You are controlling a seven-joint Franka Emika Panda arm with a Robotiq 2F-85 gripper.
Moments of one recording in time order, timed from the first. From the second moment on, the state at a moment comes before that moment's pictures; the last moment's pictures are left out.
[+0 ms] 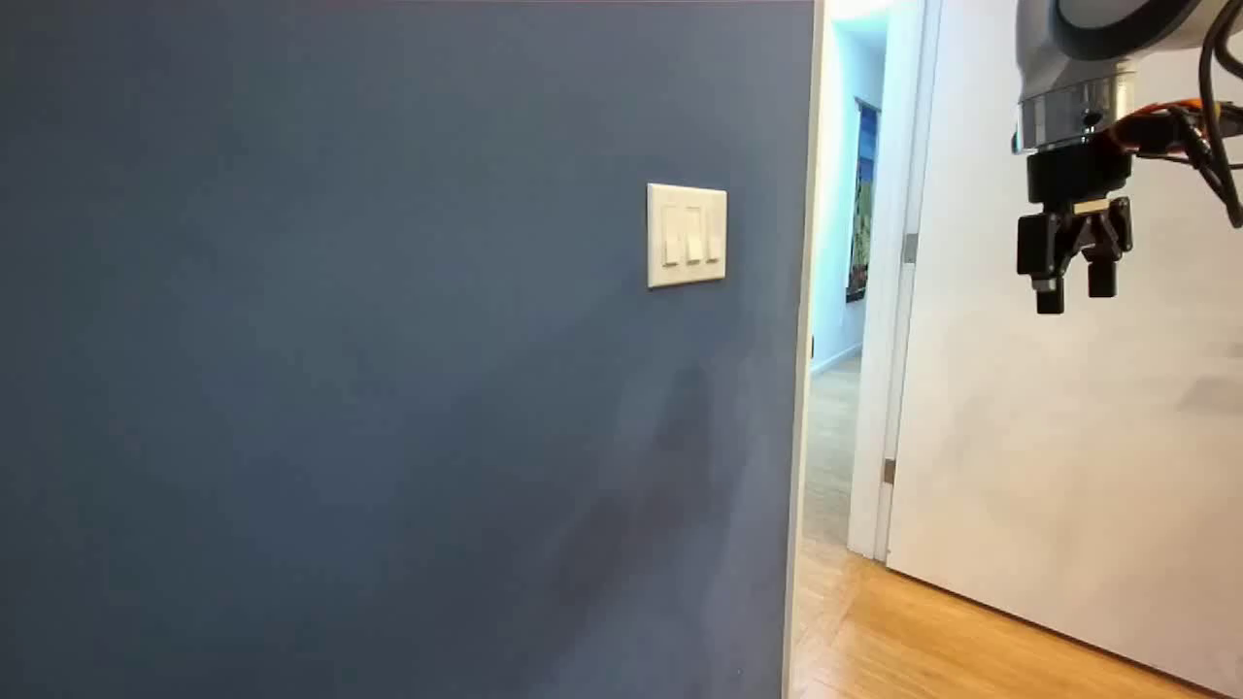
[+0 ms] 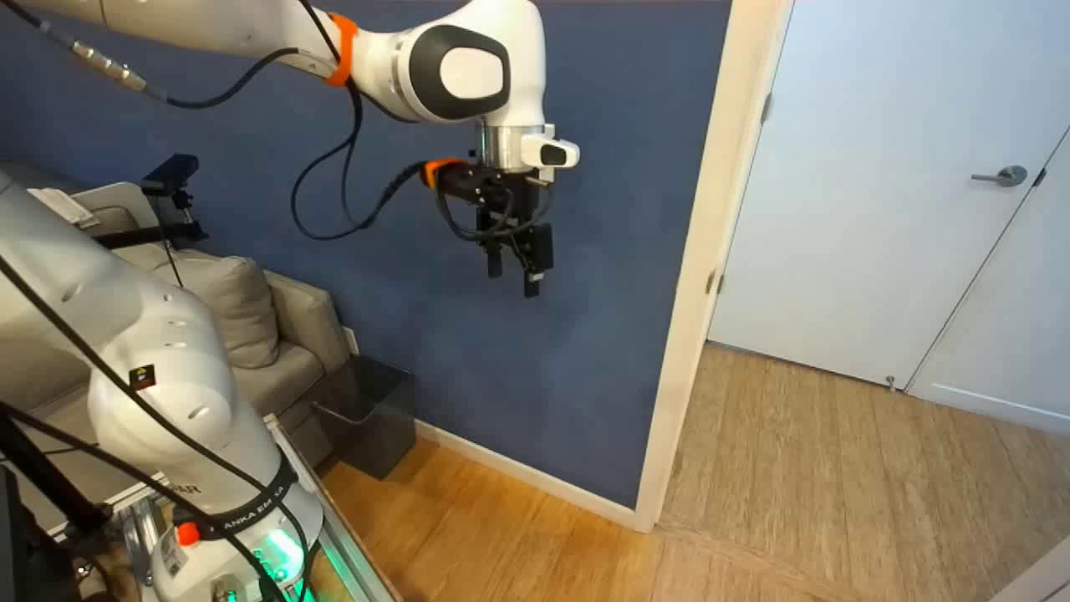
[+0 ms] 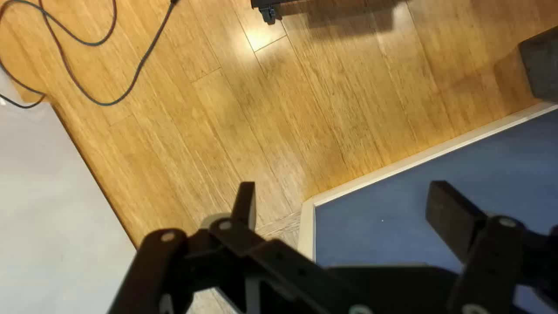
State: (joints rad) arm -0.15 -0.38 -0.09 -2.34 -0.18 1.87 -0.02
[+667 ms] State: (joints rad) arm -0.14 -0.38 -0.09 -2.34 -0.17 1.88 -0.02
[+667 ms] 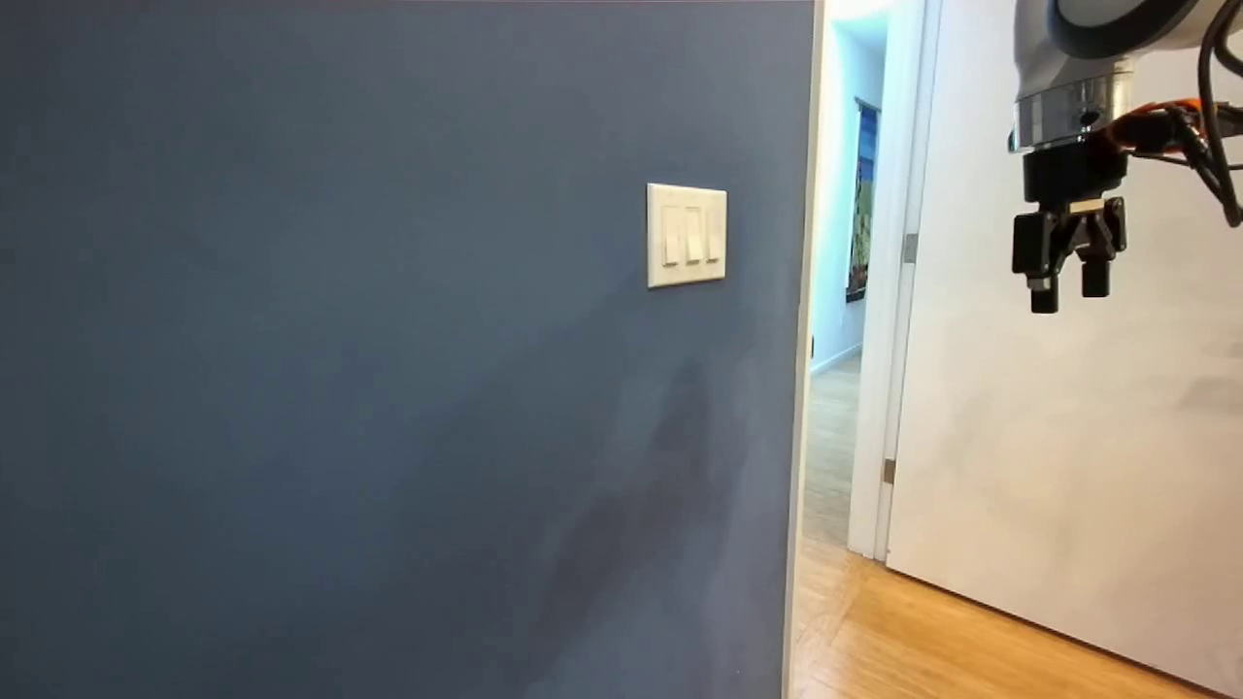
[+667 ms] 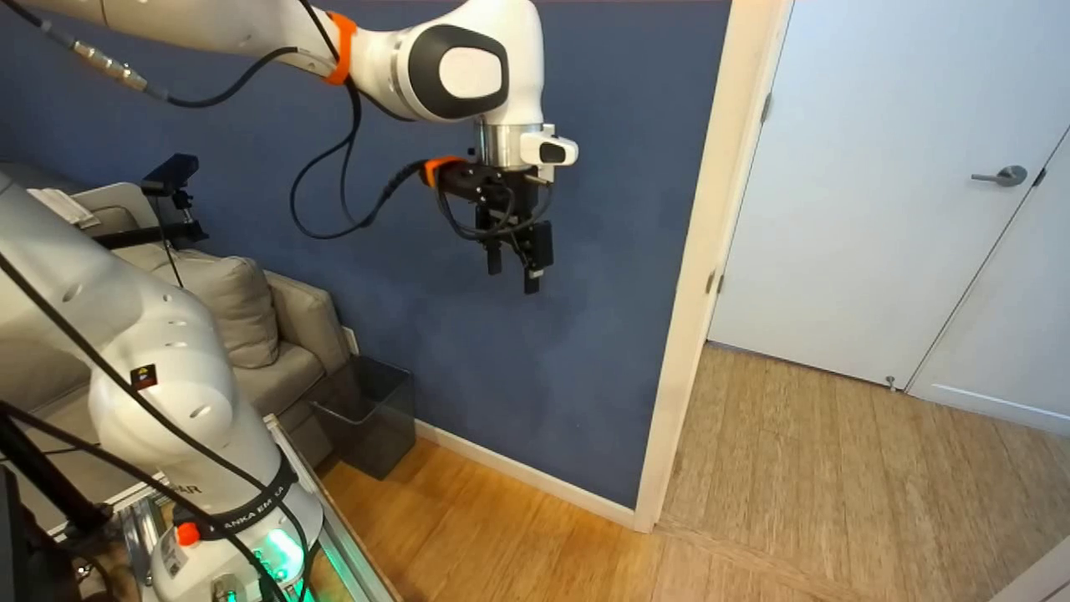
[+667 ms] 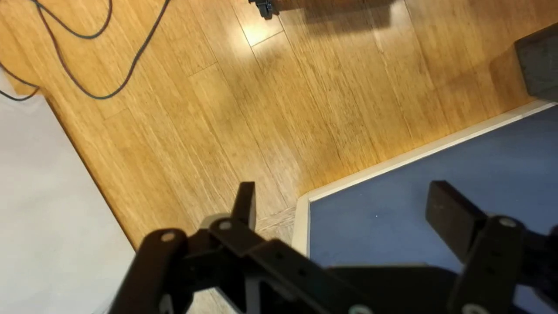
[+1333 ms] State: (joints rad) arm 0.01 -0.40 -0.11 -2.22 0.14 1.85 -0.27
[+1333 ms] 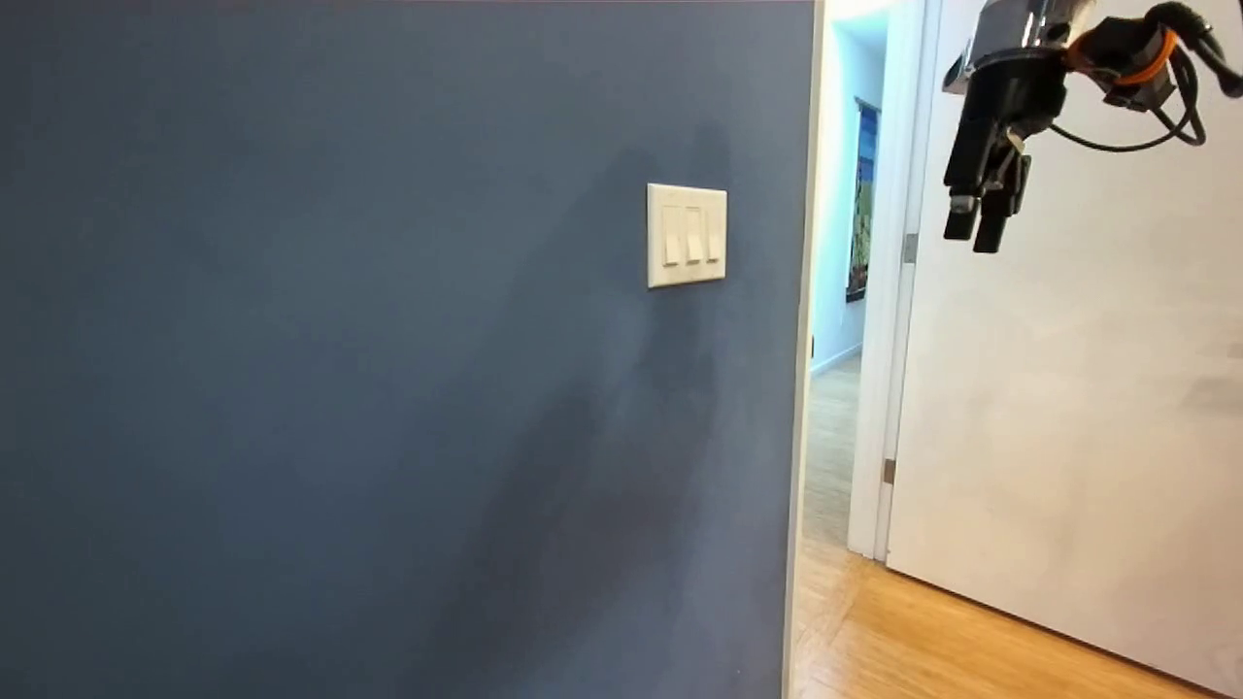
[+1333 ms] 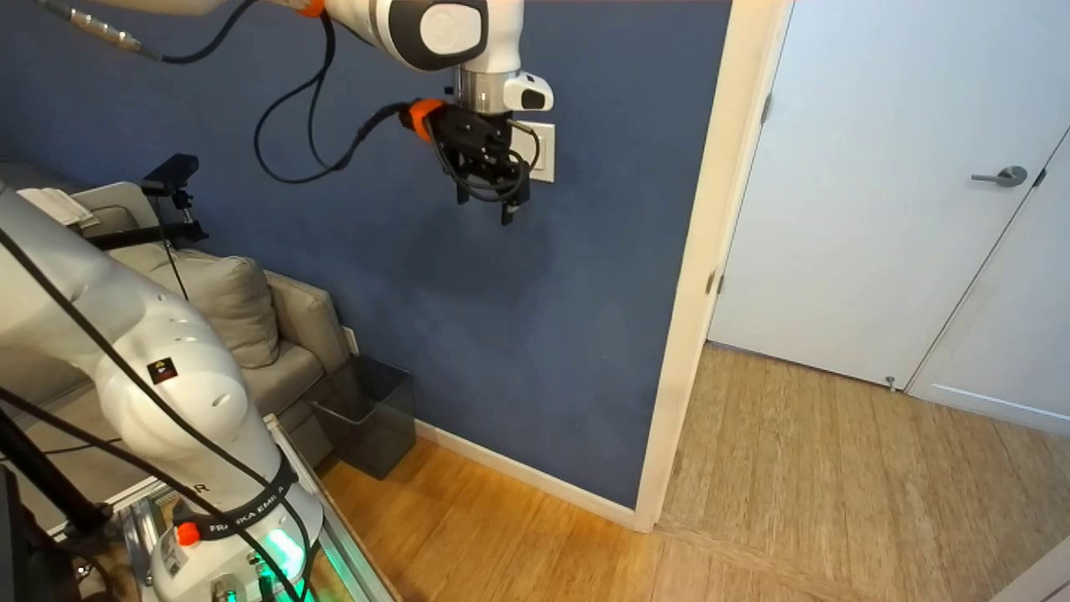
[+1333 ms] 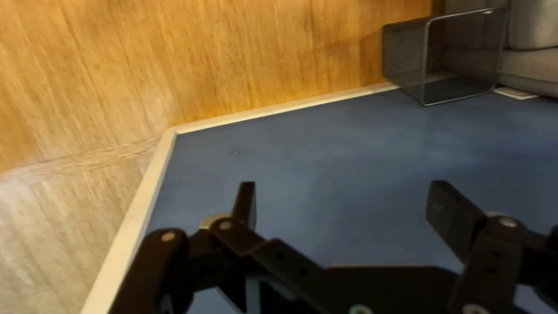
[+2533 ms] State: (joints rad) arm -0.05 -0.17 -0.17 -2.02 0.87 1.80 -0.08
